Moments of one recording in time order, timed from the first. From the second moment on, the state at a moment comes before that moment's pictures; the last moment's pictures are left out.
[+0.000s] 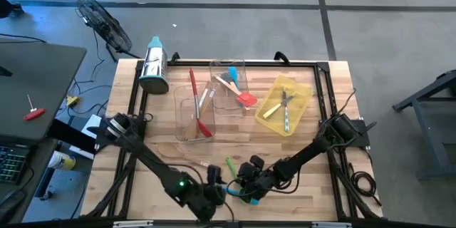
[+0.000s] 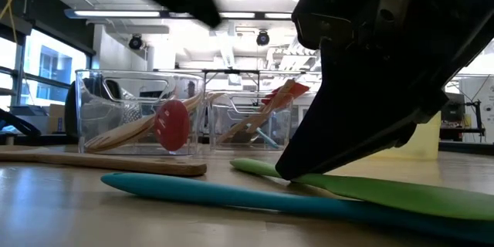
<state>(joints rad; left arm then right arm) -0.71 1.98 1.51 -0.47 -0.54 -0.28 0.61 2.10 1.11 0.02 0.41 0.94</state>
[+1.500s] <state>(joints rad) -0.80 2.42 1.94 -0.36 -0.97 -0.22 0.59 2.11 1.10 0.15 0.30 0.97</state>
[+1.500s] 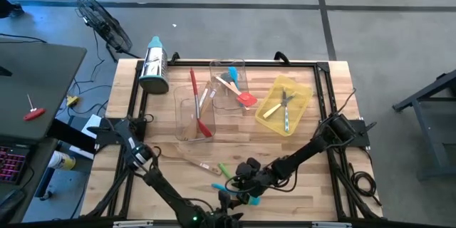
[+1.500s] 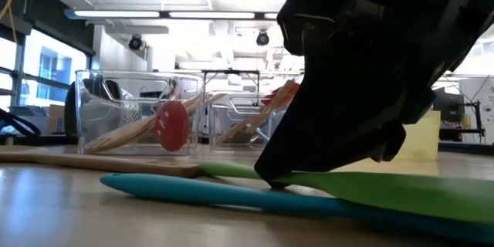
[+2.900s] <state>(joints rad) -0.71 2.42 2.00 -1.12 -0.75 -0.77 0.59 2.12 1.10 0.21 0.22 0.96</state>
